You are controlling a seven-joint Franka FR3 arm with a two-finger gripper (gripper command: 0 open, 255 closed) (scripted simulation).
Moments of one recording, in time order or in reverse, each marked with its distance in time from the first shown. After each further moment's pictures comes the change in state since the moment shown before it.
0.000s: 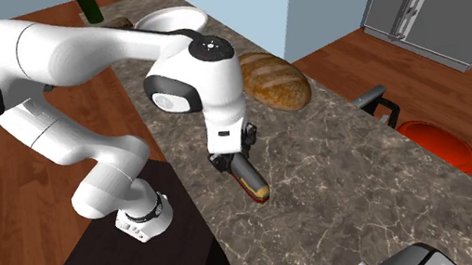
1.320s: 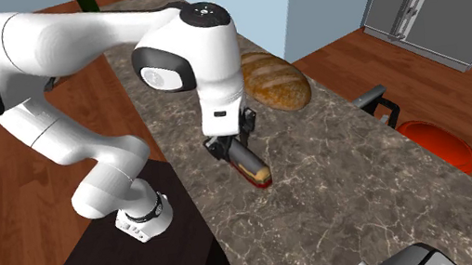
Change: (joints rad) arm -0.006 0.009 -0.016 0.135 -0.016 -0.126 0.011
